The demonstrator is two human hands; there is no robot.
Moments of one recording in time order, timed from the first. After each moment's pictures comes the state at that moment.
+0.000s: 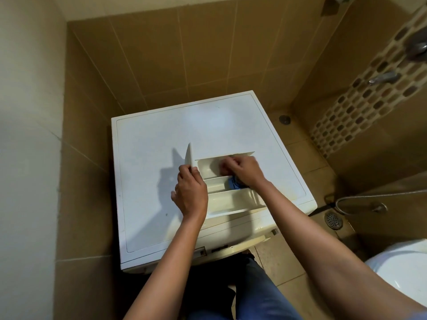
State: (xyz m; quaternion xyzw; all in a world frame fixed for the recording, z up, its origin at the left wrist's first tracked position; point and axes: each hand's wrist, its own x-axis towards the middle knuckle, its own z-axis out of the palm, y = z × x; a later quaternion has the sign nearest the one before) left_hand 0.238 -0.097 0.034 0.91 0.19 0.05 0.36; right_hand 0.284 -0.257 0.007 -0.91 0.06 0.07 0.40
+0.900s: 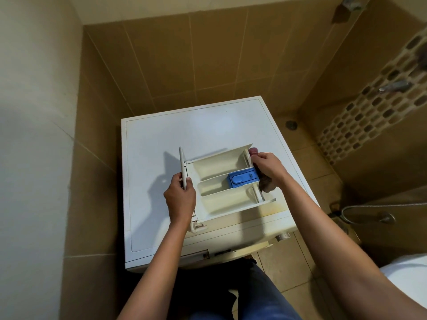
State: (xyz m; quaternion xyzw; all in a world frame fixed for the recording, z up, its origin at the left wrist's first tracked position) left_hand 0.238 -0.054 0.031 0.84 0.24 0.02 0.49; right_hand 0.299 -0.295 0.036 -0.82 0.22 0.18 0.49
